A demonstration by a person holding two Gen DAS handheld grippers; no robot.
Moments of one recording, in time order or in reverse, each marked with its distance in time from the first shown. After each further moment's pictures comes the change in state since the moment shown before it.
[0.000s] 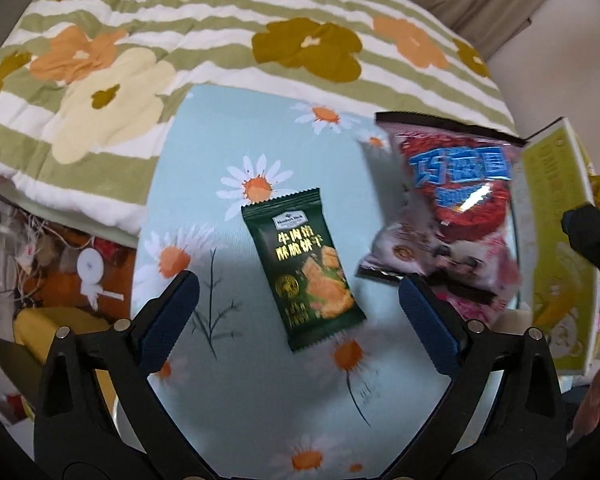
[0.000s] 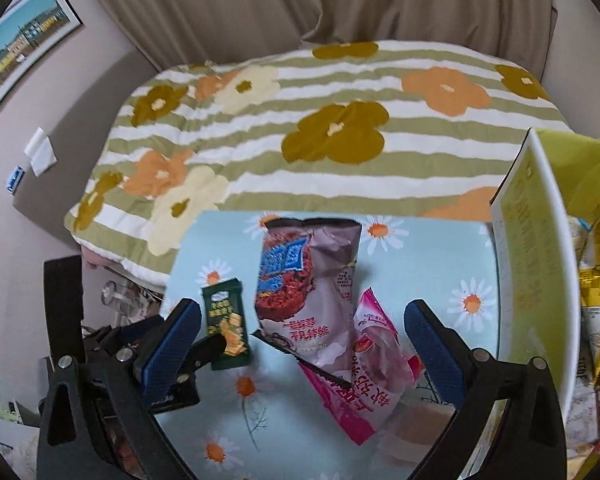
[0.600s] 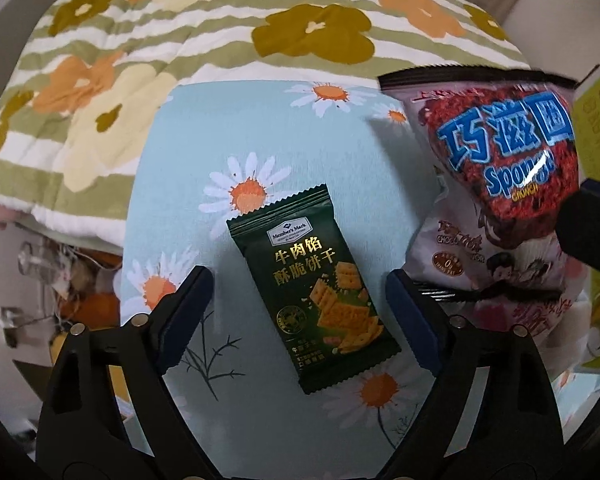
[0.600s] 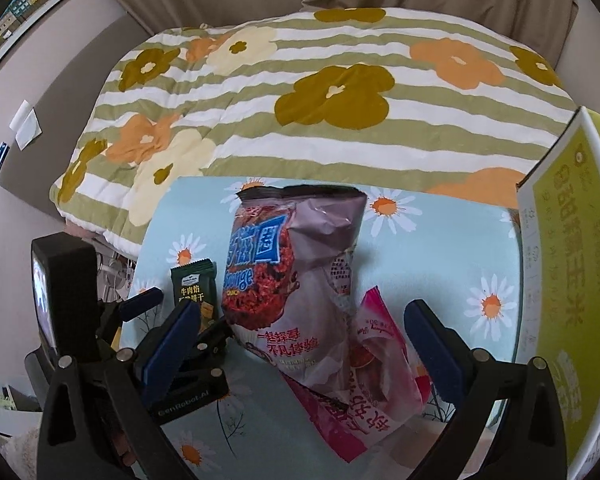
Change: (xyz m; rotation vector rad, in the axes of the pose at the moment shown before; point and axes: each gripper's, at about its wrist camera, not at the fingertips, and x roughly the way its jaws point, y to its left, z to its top) left arm 0.035 -0.022 0.001 0.127 0.006 0.161; right arm 0.045 -0.004 0.007 -0.039 0.119 -0.010
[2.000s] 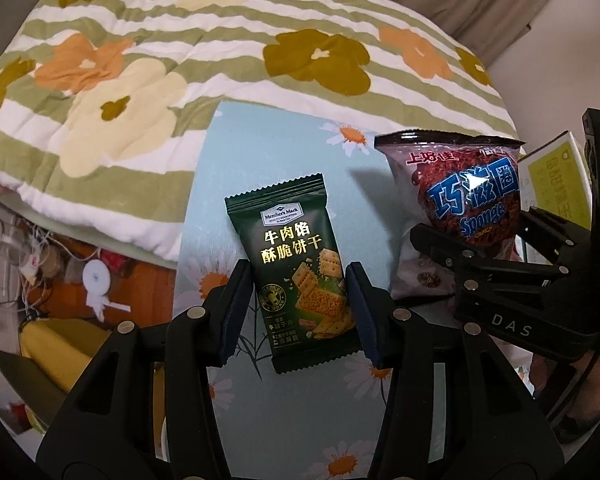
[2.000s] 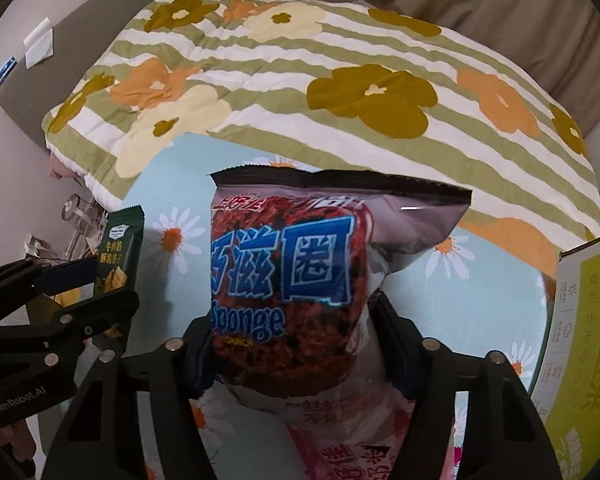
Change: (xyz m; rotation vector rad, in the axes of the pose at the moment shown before) left arm -0.043 0.057 0.000 -0.113 -0.056 -0.172; right arm 0.048 0.043 0.006 -0.236 0.014 -0.082
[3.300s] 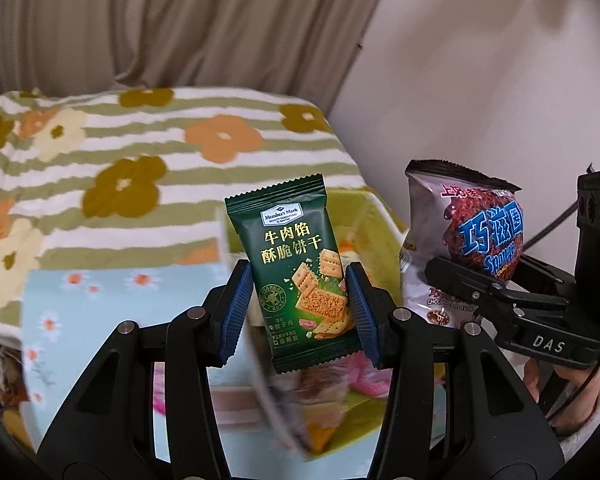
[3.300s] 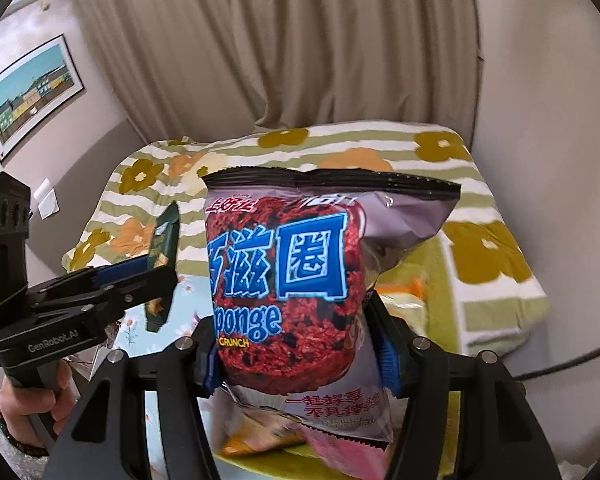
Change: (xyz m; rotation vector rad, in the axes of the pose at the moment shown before) left arm -0.135 -0.376 -0.005 0.308 -0.246 -0.259; right arm -0.295 -0.252 -0.143 0.305 -0.386 -0.010
